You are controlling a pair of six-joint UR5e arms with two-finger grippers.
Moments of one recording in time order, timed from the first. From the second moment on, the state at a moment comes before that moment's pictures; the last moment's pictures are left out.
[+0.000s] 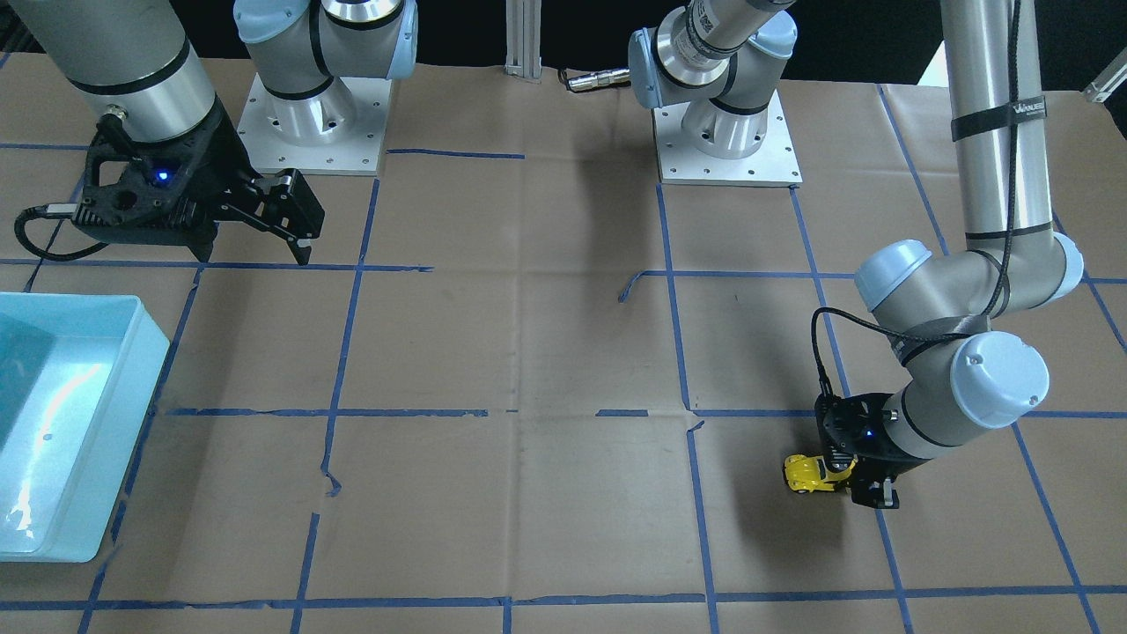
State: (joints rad) left arm -1.28 -2.13 -1.66 -0.94 1.58 1.89; right arm 1.56 -1.52 1.55 -1.63 -1.55 0.03
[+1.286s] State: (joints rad) left arm -1.25 -2.12 -1.66 -0.94 1.57 1.91; right arm 1.56 -1.52 1.55 -1.63 -1.55 0.03
